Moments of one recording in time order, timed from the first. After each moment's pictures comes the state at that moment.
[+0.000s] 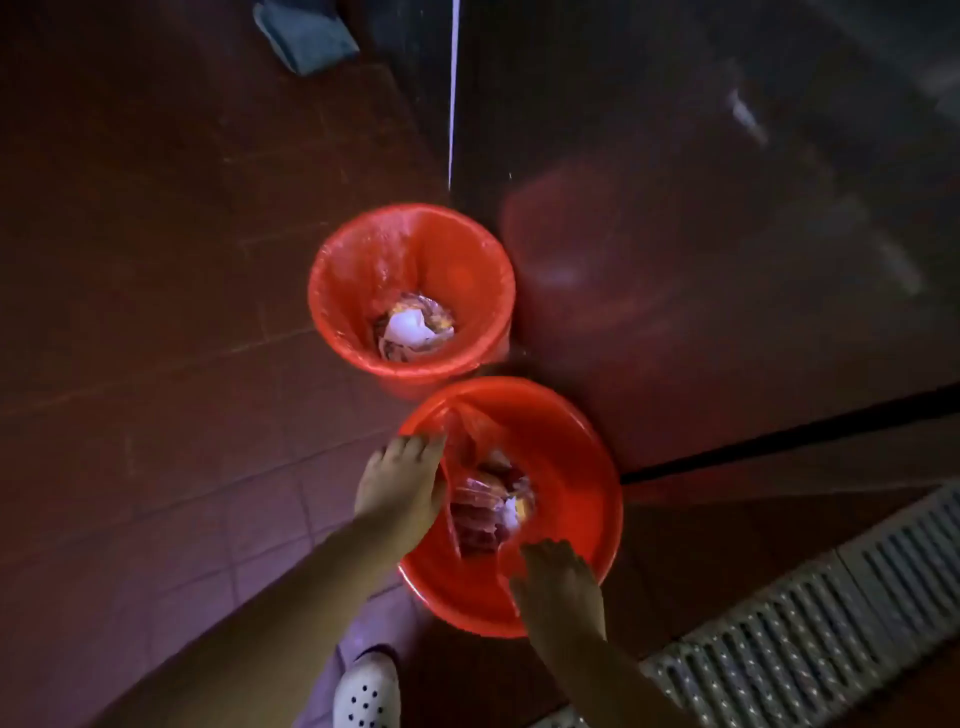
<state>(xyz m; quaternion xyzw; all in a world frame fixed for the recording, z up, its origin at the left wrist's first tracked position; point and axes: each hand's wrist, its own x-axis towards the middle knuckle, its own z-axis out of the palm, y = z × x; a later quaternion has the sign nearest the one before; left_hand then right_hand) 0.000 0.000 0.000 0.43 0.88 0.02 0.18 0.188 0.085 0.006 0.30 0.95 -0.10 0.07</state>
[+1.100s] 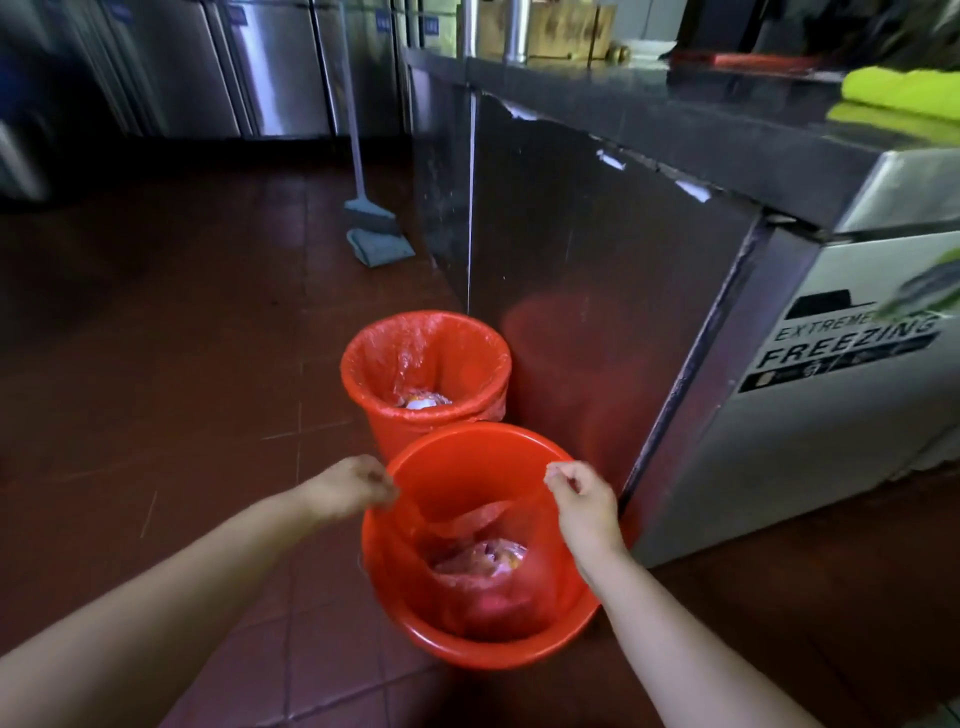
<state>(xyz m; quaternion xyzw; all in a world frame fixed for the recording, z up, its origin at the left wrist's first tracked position) 0.040 -0.057 0.010 0.26 0.84 0.36 0.31 0.206 0.156 -0.040 0.35 0.71 -0.54 -0.28</state>
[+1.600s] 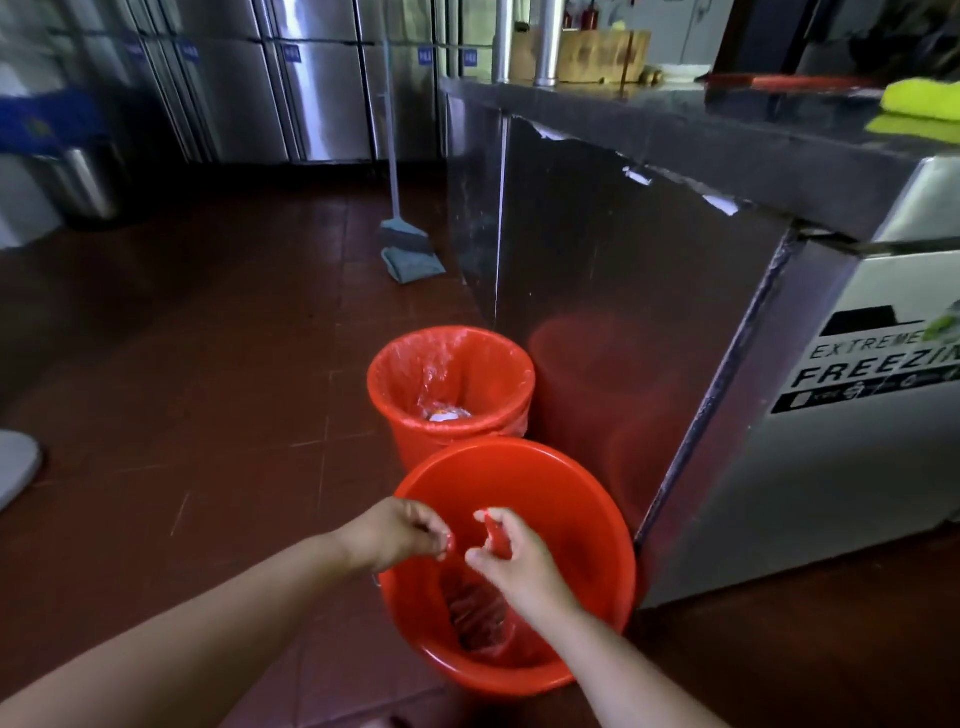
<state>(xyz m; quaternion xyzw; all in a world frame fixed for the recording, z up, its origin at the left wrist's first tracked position) 0.081 -0.049 -0.005 0.28 0.79 0.41 0.36 0.195 0.099 -0.065 0.18 0.77 -0.61 -0.09</state>
